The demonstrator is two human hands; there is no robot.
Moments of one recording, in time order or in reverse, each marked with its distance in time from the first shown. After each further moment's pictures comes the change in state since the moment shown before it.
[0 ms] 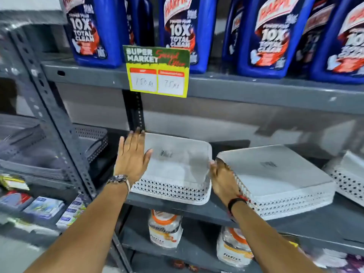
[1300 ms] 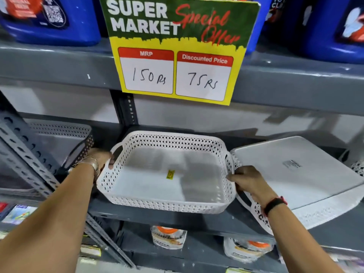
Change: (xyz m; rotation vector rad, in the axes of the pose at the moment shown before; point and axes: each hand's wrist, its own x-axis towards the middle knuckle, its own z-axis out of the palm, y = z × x) left_hand 0.086 -0.118 0.056 -0.723 -0.528 -0.971; right_hand 0.060 0.016 -0.006 0.124 -0.200 0.420
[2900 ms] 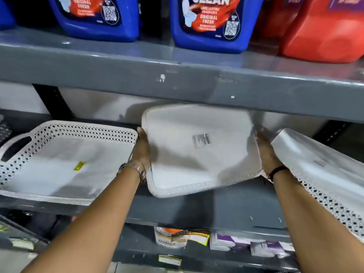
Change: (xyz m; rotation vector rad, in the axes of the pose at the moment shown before) left_hand -0.209 0.115 0.318 -0.652 -0.287 0.200; right_hand 0.072 0.143 -0.272 0.466 0.241 -0.109
